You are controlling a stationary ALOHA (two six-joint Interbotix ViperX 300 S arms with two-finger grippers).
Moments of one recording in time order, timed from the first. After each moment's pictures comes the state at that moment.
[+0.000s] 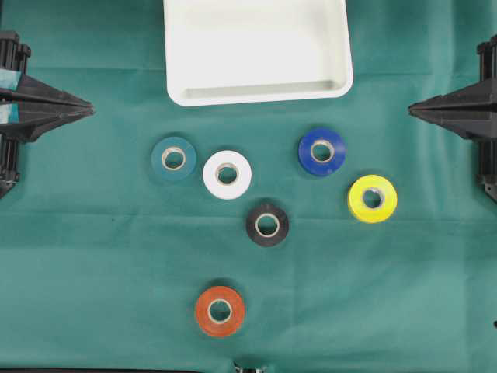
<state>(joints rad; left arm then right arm) 0.00 -0.96 1.17 0.00 -0.29 0.00 0.00 -0.96 1.17 0.00 -0.29 0.00</state>
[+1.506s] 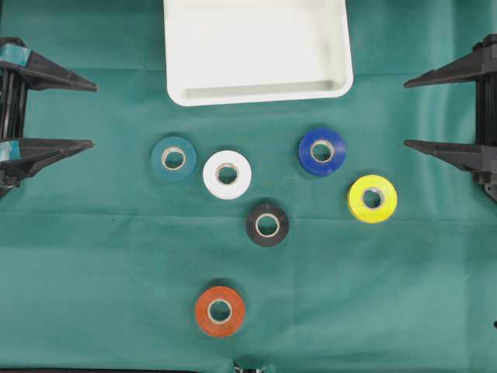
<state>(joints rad) -0.02 -0.96 1.17 -0.01 -0.24 0.00 0.00 -0.95 1.14 0.00 -0.19 0.00</state>
